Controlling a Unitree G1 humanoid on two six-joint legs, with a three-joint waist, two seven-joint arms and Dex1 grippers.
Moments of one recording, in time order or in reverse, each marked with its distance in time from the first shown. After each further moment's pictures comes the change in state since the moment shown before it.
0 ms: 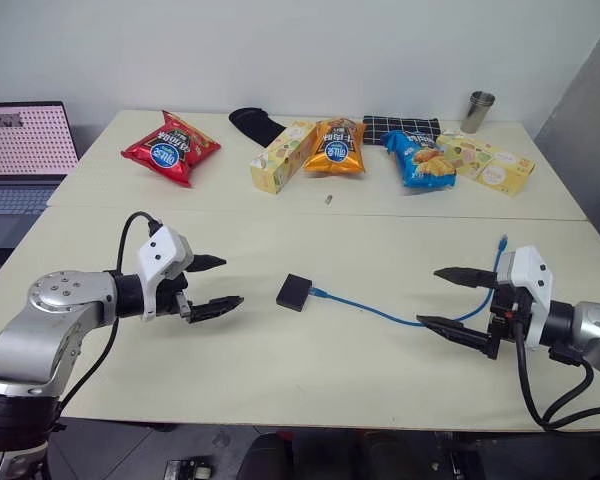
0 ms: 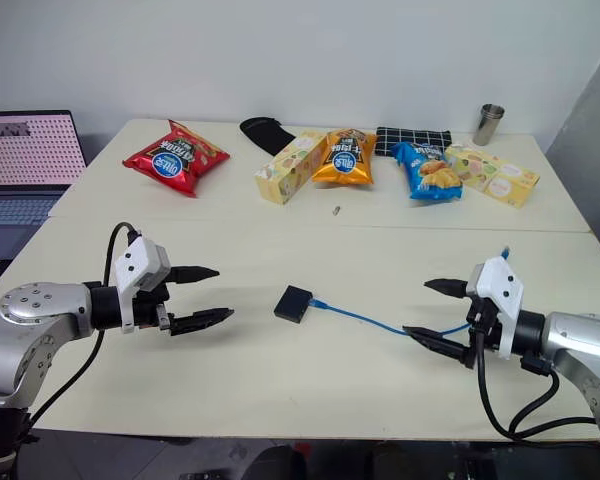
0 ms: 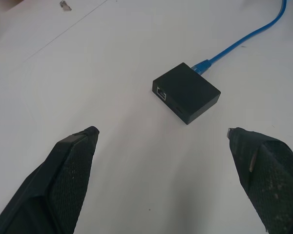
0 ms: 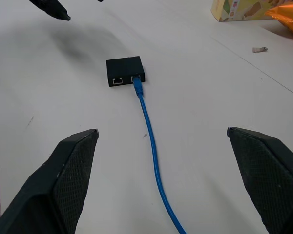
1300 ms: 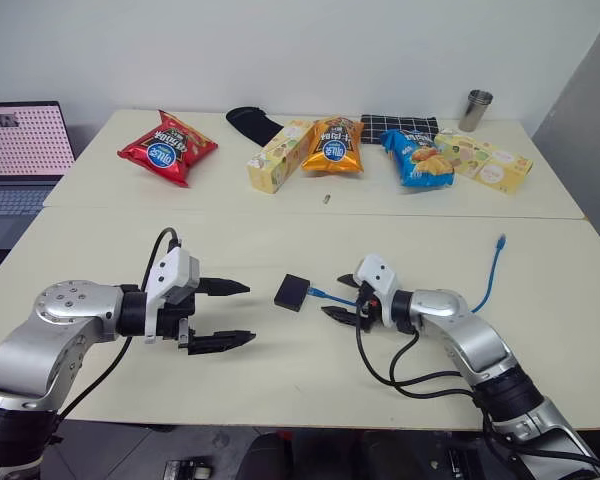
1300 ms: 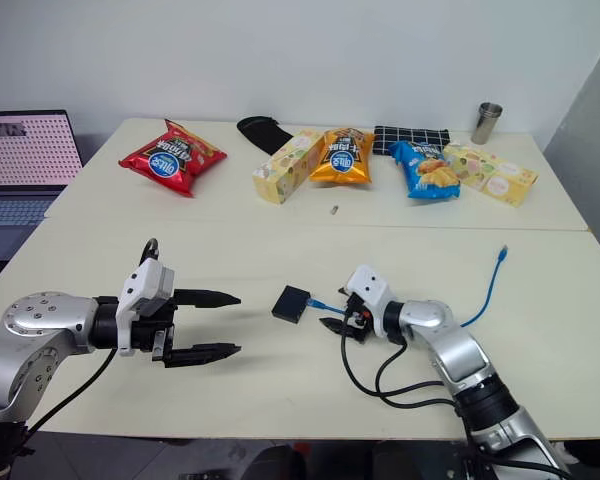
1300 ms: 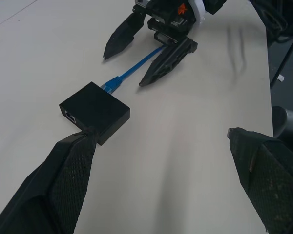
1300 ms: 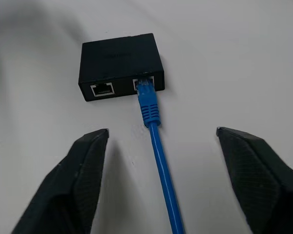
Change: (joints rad) left arm 0.067 0.006 -0.015 -0.073 -0.094 -0.022 -0.175; right arm -0.425 0.505 0.606 0.561 -0.479 -0.177 -0.157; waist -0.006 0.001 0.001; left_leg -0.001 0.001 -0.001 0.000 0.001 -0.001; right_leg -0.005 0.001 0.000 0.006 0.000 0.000
